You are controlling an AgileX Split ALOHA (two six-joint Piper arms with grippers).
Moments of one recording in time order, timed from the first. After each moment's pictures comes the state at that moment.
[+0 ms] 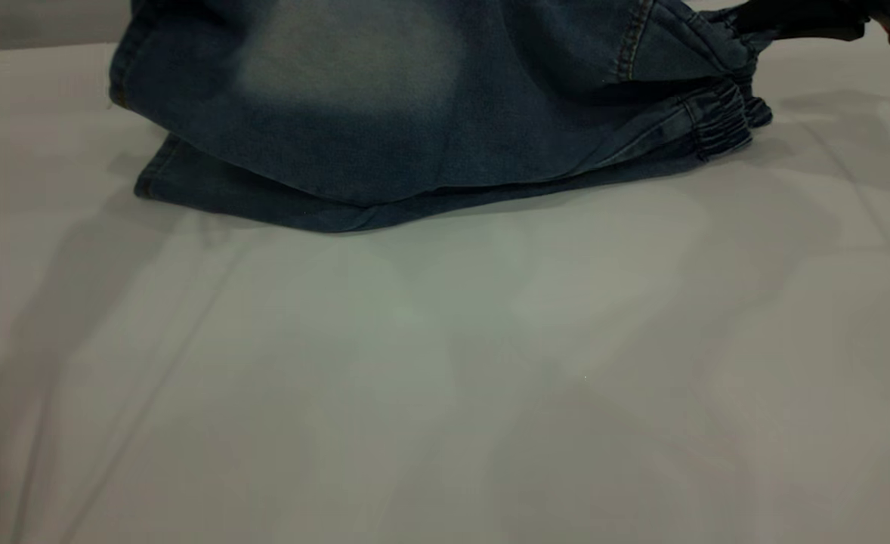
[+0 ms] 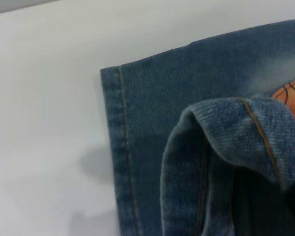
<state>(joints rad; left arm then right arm) -0.13 1.99 -1.33 -0.34 0.34 0.40 -0.25 2.22 -1.30 1.40 0.81 -1.20</state>
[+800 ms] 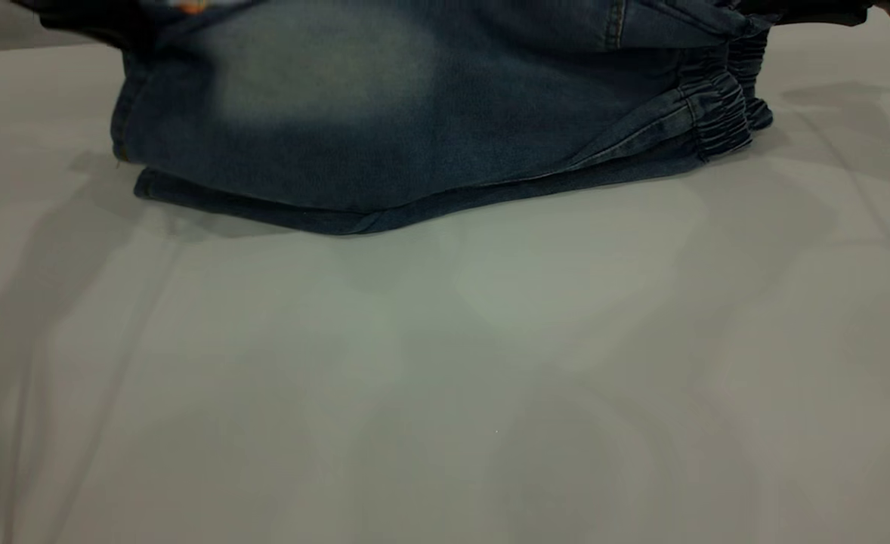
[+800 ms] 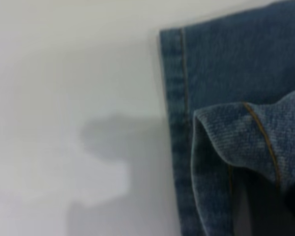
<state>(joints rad) -0.05 2.08 -1.35 -0.31 0.35 0.41 -0.25 2.22 -1.32 1.41 0.78 -1.21</state>
